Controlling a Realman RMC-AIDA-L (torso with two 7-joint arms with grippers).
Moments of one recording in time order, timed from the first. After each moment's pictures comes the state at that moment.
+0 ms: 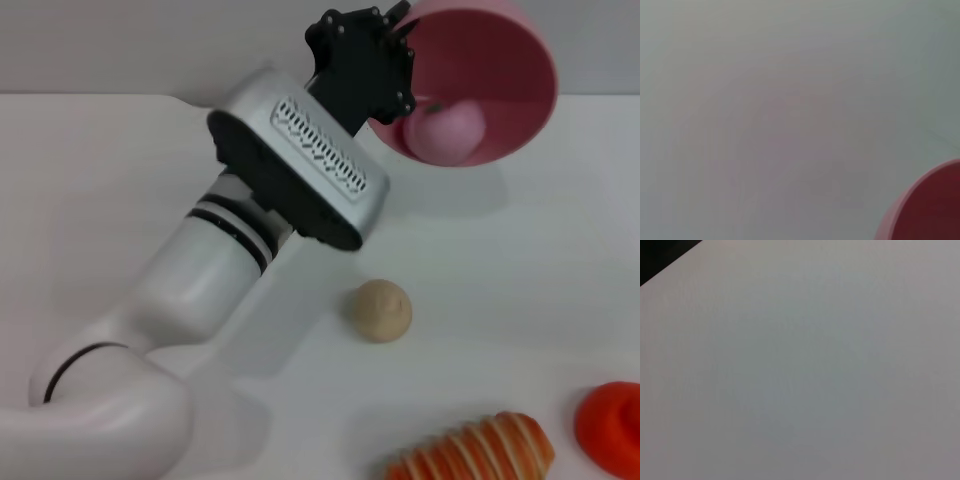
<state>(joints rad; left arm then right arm) -0.51 -2.07 2.44 0.98 2.13 -0.70 -2.07 0.38 2.05 -0.54 -0.77 -0.91 -1.46 1.25</state>
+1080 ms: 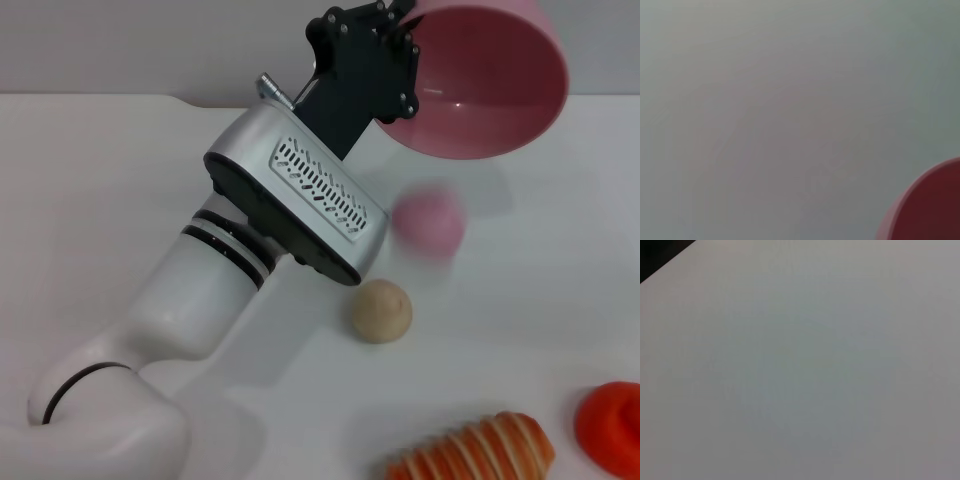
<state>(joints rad) -0.51 -2.07 2.50 0.94 2.19 -0.84 -2.07 0.39 2.05 -0.54 -0.75 -0.90 -1.46 1.25</state>
